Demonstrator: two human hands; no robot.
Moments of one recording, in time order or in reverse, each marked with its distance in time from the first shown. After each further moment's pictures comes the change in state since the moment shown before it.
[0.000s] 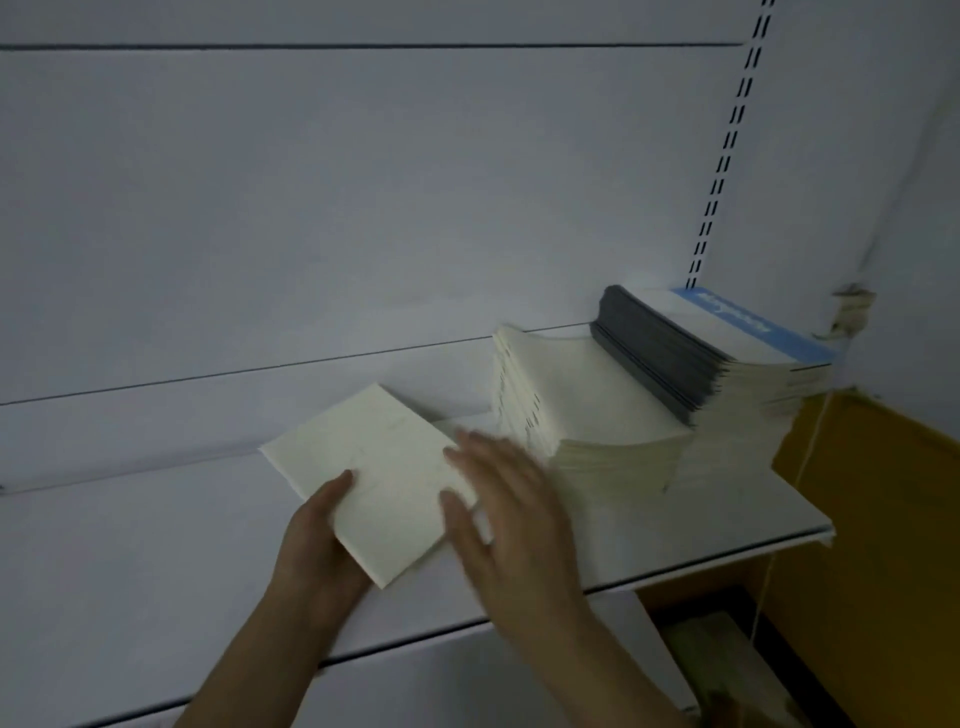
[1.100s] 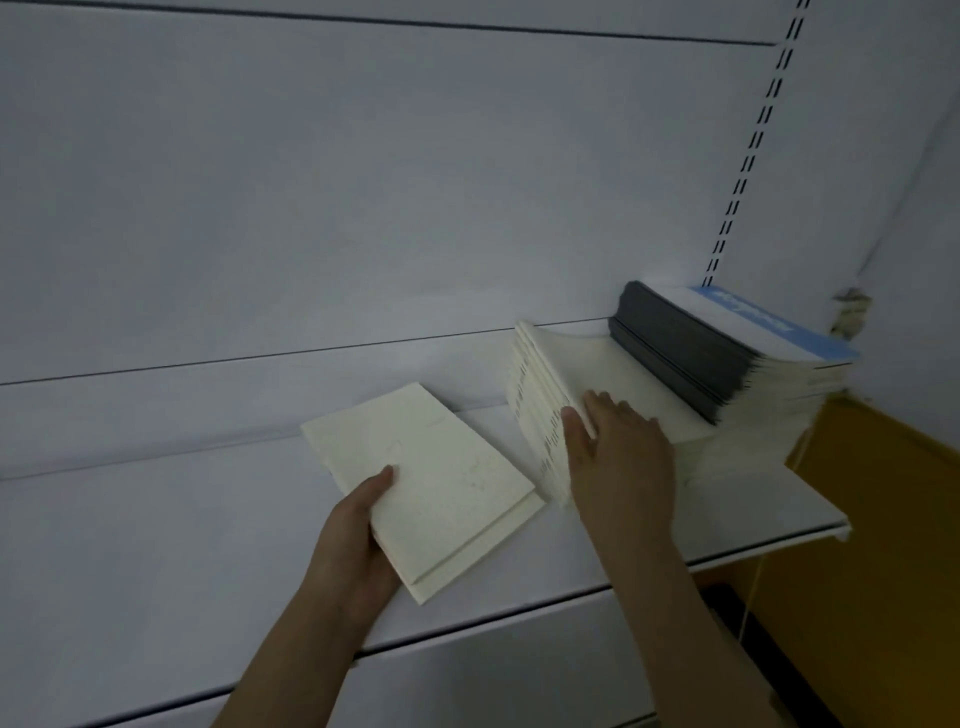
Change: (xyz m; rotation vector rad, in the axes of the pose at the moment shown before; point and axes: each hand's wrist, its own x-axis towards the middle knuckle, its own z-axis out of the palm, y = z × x) left_hand -0.001 0.000 -0.012 0.041 -0.031 -0.061; right_hand 0.031 0.049 -0.012 -0.440 -0.040 0.505
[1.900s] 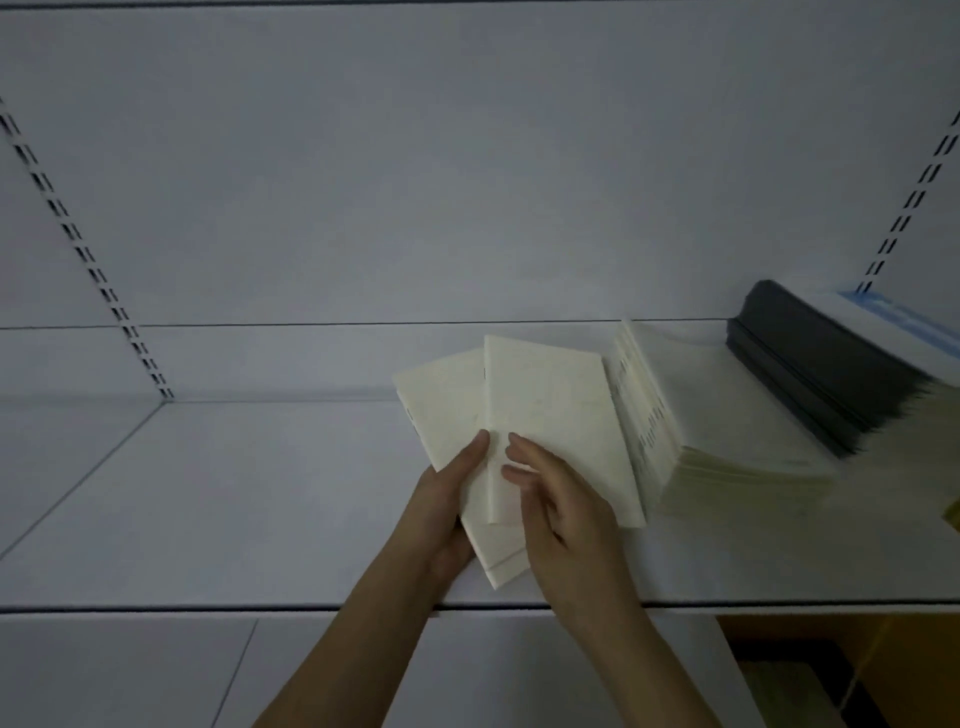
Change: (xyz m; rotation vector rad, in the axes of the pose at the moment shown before) left_hand -0.008 0.000 0.003 0.150 0.029 0.110; right_hand -0.072 -0.061 0.028 0.798 -0.350 -0.258
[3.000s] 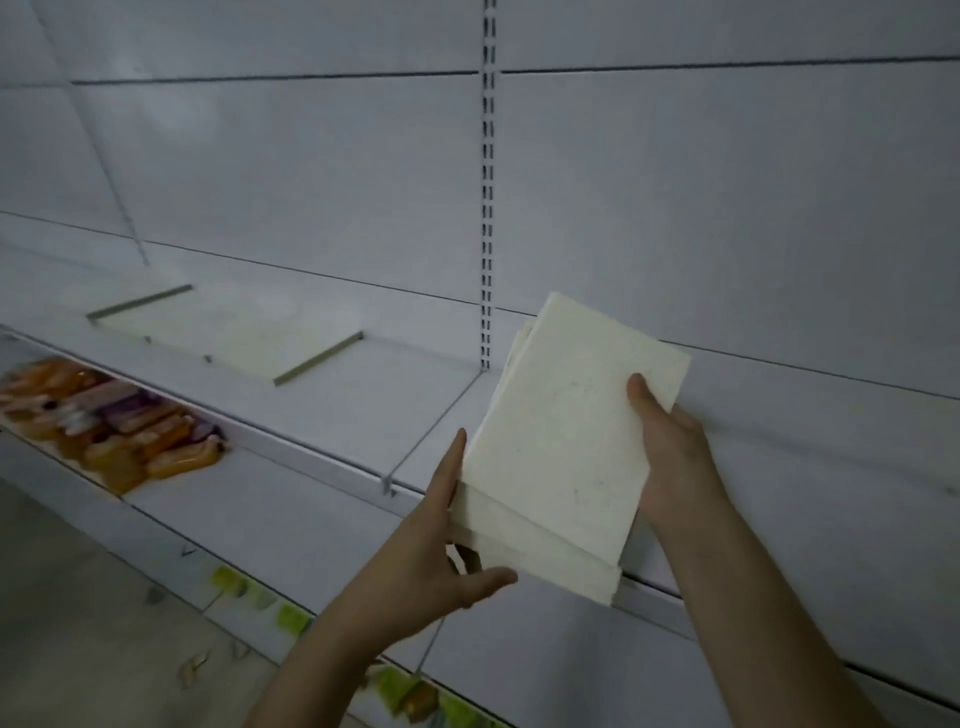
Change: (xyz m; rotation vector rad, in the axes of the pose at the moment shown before) left_hand -0.227 0.127 -0.213 1.162 0.281 0.343; right_hand 0.044 -0.152 0.196 0.784 -0.130 0.581
